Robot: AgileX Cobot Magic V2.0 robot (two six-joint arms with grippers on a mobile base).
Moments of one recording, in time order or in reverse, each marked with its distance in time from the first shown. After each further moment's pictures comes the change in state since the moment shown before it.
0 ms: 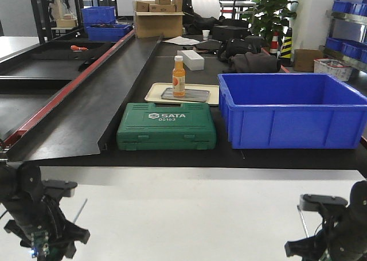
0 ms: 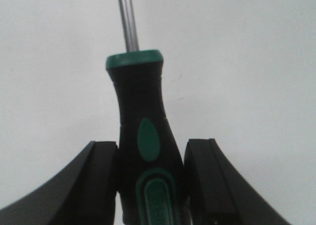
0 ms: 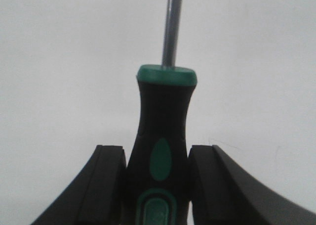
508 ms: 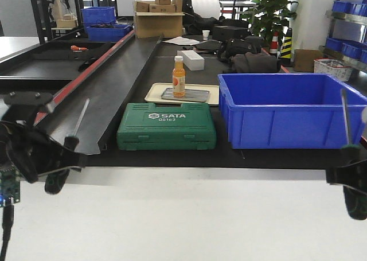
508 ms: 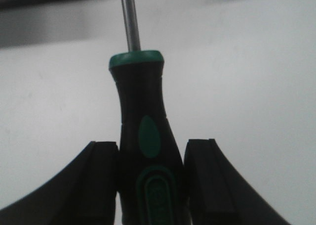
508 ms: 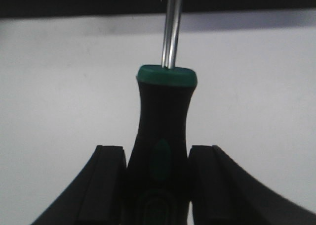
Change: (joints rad) left arm -0.063 -0.442 0.013 -0.092 -0.148 0.000; right arm 0.000 -0.577 0.002 0.003 -0.077 0.000
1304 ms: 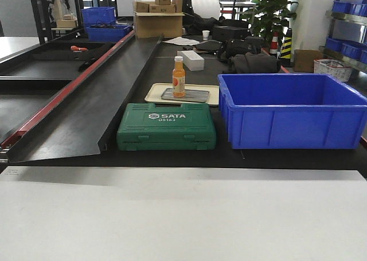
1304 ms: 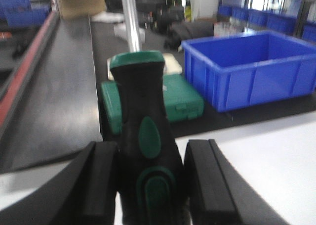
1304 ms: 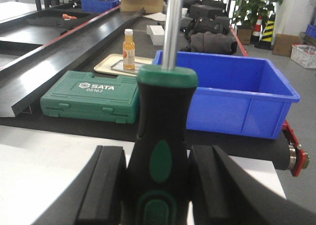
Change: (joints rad) left arm -0.007 -0.744 0.376 -0.009 -0.256 0.074; right arm 0.000 -0.473 0.005 0.000 -0.008 -0.131
